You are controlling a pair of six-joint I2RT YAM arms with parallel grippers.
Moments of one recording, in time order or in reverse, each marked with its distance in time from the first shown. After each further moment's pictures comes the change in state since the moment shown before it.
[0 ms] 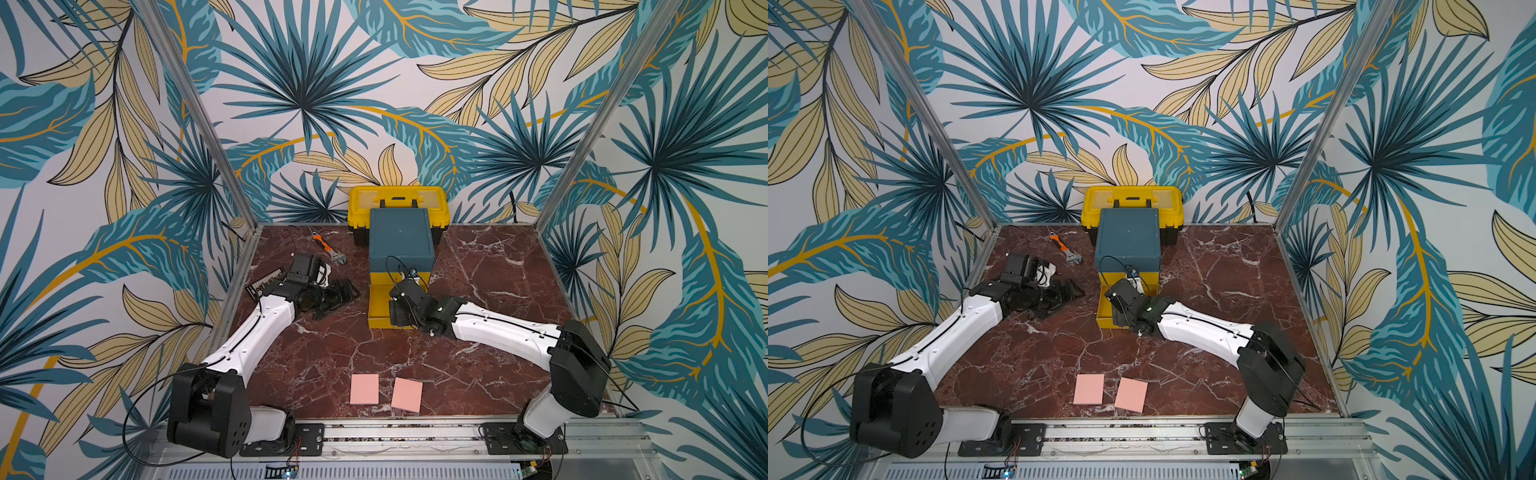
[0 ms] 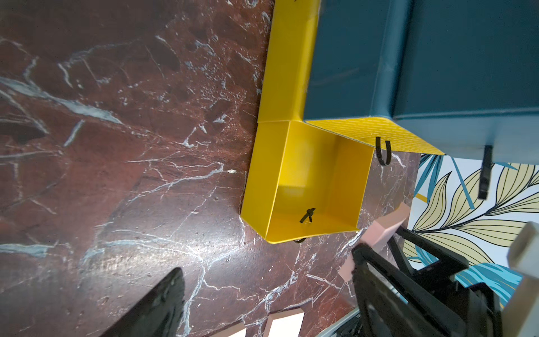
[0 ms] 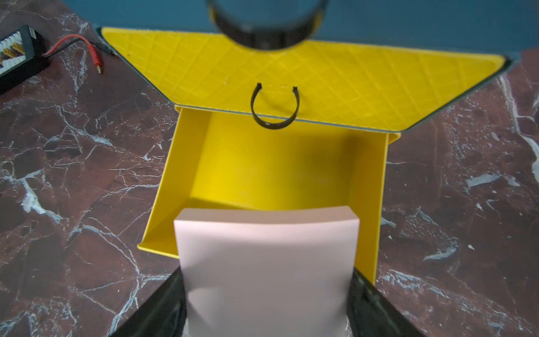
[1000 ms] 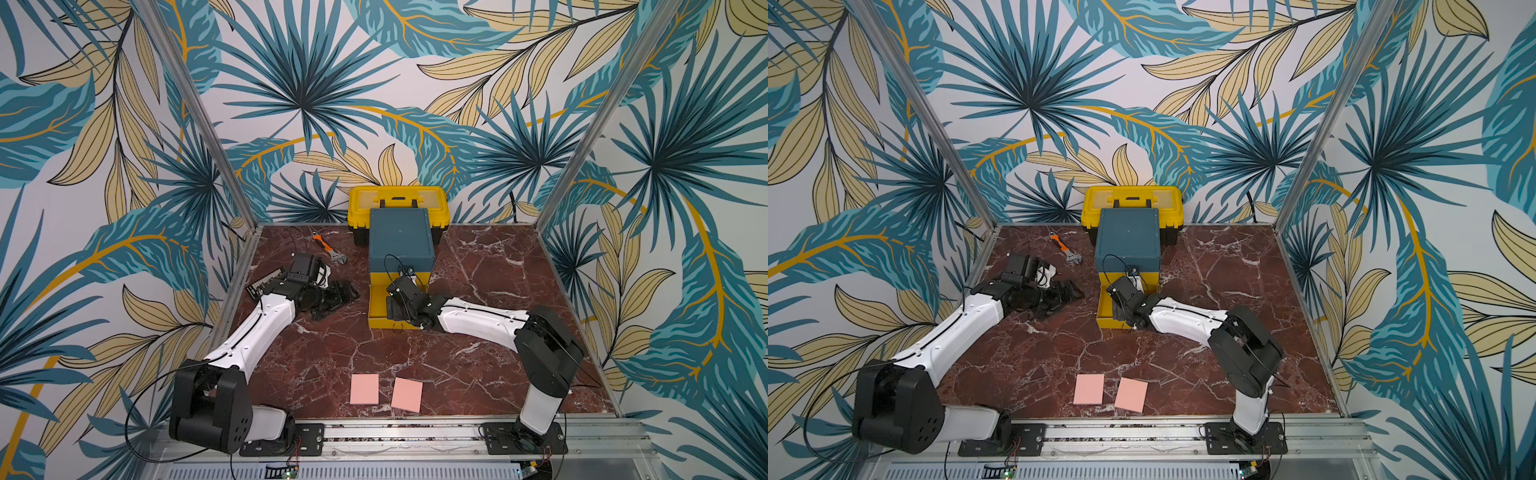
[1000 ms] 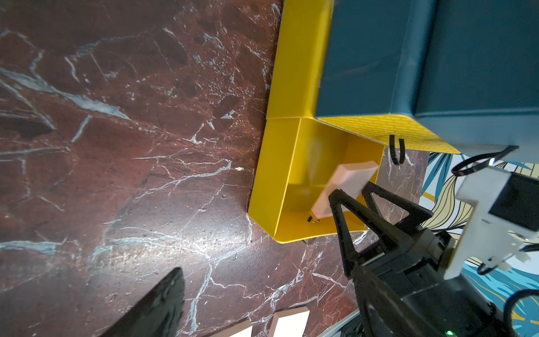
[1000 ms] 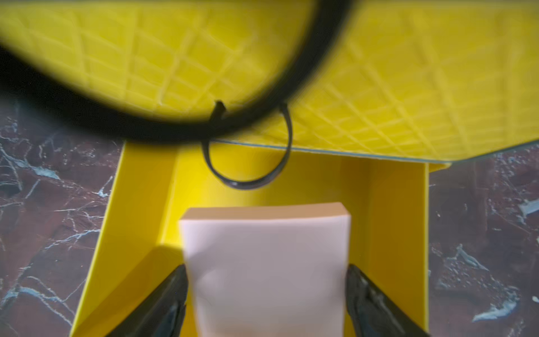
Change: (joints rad) left arm 0.005 0.018 0.001 -0.016 0.000 0.014; right arm -0.061 0.154 0.003 0.146 -0.011 -0.003
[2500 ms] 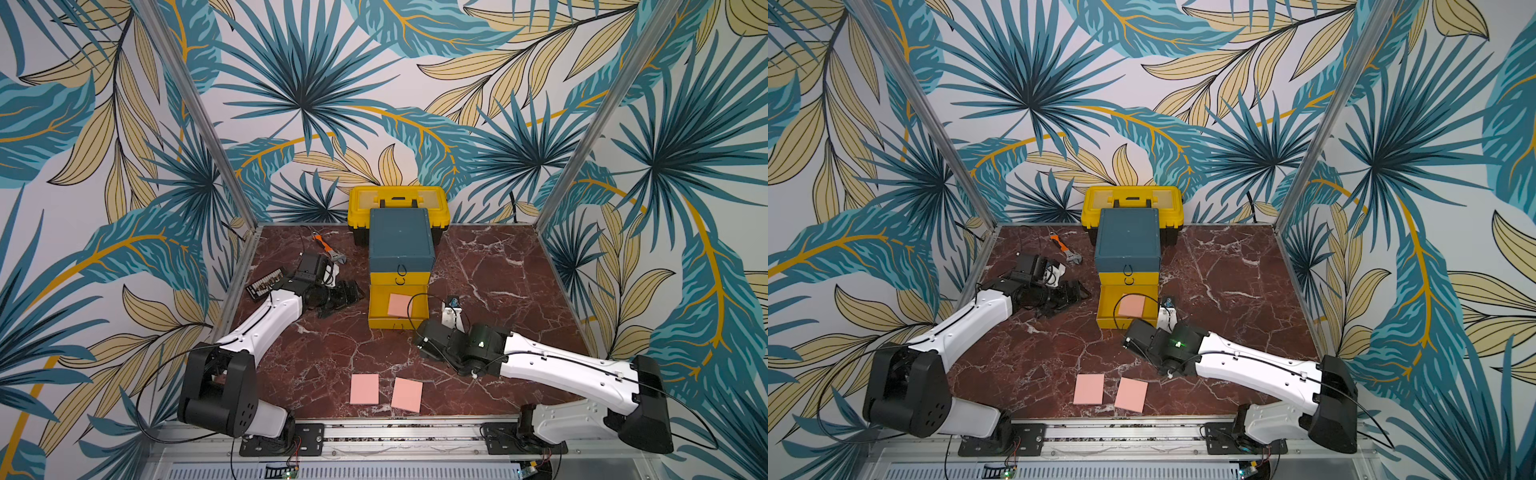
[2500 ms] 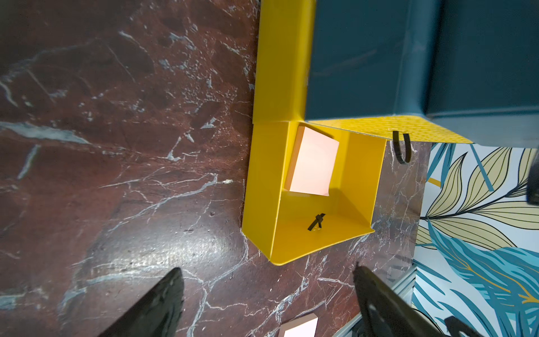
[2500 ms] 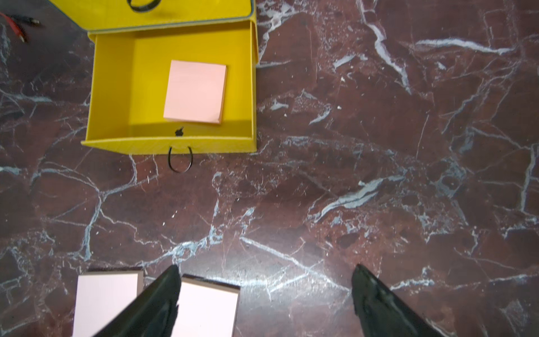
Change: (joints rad) left arm -0.033 0.080 0.001 0.082 0.027 0.056; right arm 0.324 -0.500 -0.116 -0.716 0.177 0.515
